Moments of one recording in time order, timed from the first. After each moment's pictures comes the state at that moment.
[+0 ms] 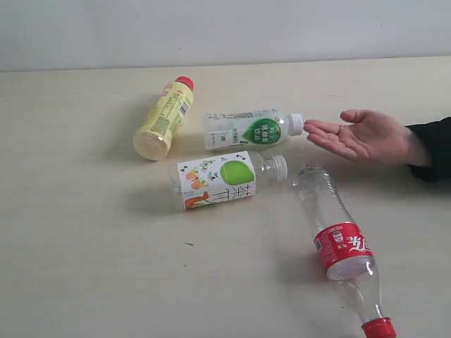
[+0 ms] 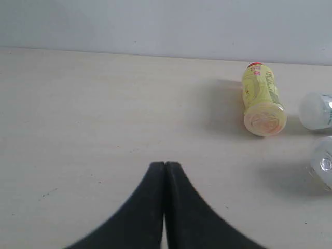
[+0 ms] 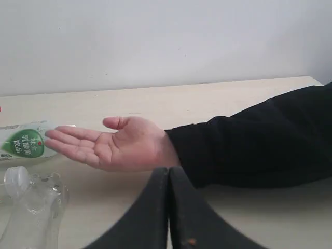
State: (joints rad) left arm -0.15 0.01 0.00 0.18 0.37 -0.26; right arm 0.02 0.01 0.00 -0.10 0.29 0.13
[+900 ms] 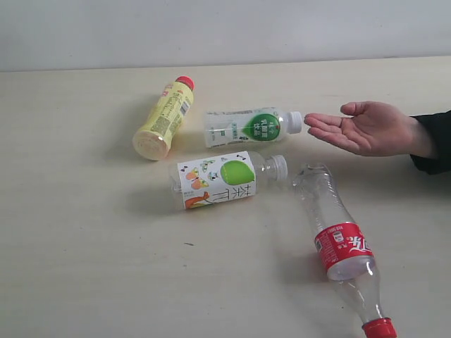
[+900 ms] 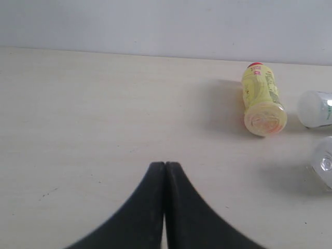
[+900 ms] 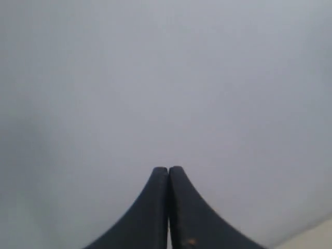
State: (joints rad) left arm -0.15 0.01 0.00 0.18 0.37 -0.26; right arm 0.02 0.01 0.00 0.04 -0.30 0.49
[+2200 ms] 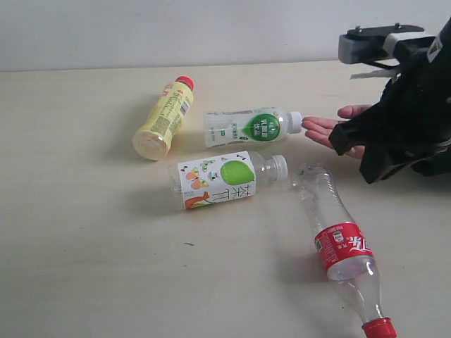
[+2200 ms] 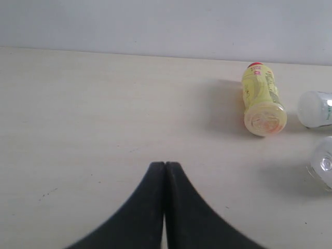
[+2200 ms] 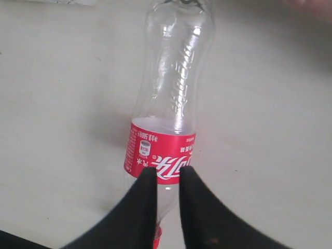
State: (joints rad) left arm -0.15 0.01 0.00 0.18 0.37 -0.26; right arm 0.39 1.44 -1.04 0.11 1.11 0.03
